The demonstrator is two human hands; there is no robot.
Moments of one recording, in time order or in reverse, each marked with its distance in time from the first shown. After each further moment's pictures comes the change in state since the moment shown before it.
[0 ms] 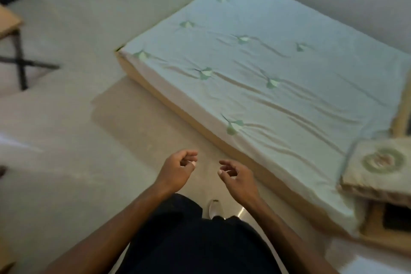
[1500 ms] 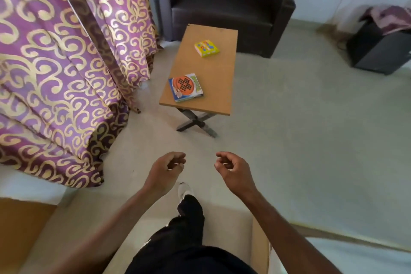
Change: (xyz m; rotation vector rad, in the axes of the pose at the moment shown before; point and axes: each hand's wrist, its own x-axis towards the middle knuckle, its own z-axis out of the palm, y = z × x) left_hand 0.488 -0.137 -0.913 -0.390 1.023 -0.329; right_hand 0.710 -0.795 0.664 -0.307 -0.815 -0.625
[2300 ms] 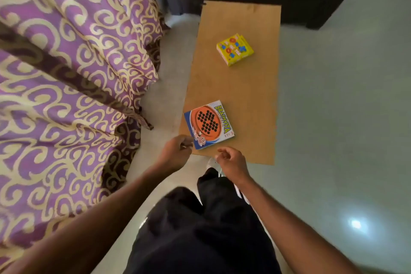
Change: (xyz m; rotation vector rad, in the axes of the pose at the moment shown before) left_hand 0.518 0.044 -0.115 0.278 -0.199 -0.243; right_hand 0.494 -0.070 0.113 0.056 -0.118 0.408
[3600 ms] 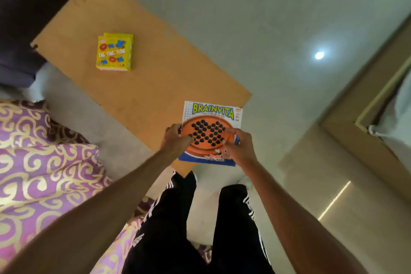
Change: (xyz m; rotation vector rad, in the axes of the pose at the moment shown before) left_hand 0.172 0.031 0.040 0.459 -0.583 0.144; right_hand 0.026 0.054 0.081 0.669 0.758 0.361
